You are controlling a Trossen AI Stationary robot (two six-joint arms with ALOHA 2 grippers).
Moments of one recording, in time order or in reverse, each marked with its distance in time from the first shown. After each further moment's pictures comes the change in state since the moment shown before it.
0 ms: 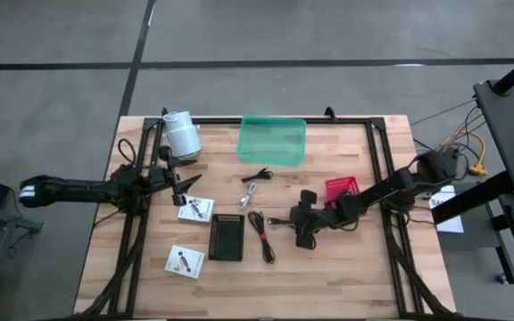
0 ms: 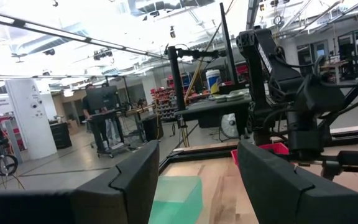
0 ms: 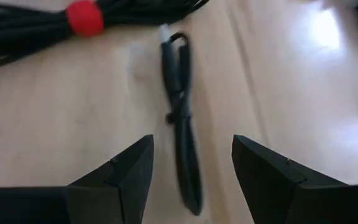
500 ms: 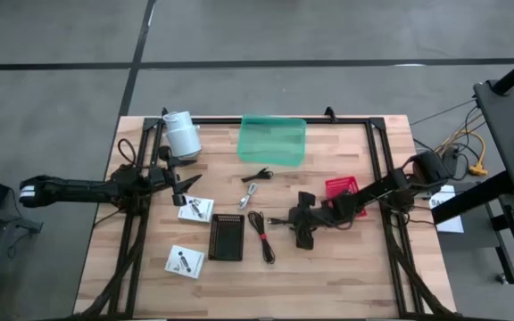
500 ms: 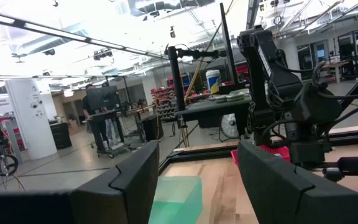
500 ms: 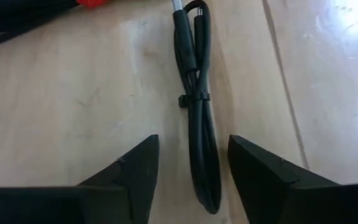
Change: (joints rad) left arm 0.000 0.000 0.000 0.000 0.000 0.000; right arm -0.027 0.051 0.001 0.003 -0.115 0.004
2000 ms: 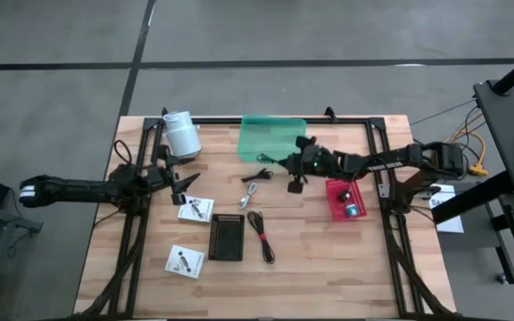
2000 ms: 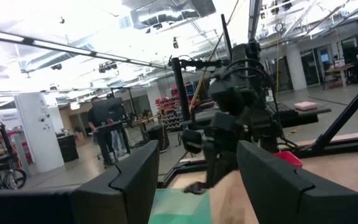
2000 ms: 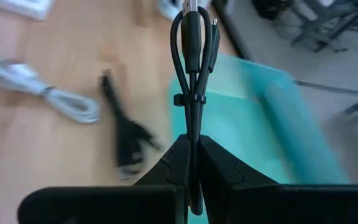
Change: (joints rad) left arm 0.000 0.002 0.000 0.048 0.000 0.050; right arm -0.499 -0.187 -0.012 0.303 -0.013 -0.648
